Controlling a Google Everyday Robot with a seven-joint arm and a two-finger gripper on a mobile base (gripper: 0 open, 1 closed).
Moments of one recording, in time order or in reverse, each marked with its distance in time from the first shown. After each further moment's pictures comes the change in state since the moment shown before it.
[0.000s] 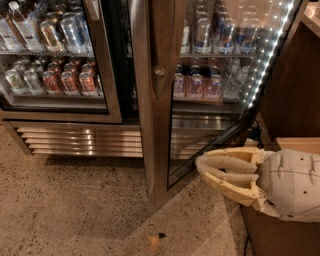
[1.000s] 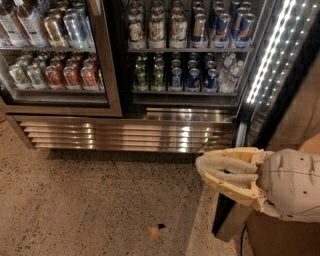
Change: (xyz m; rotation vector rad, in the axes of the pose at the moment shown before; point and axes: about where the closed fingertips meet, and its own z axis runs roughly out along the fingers) arm 0.000 0.000 0.000 0.000 0.000 0.000
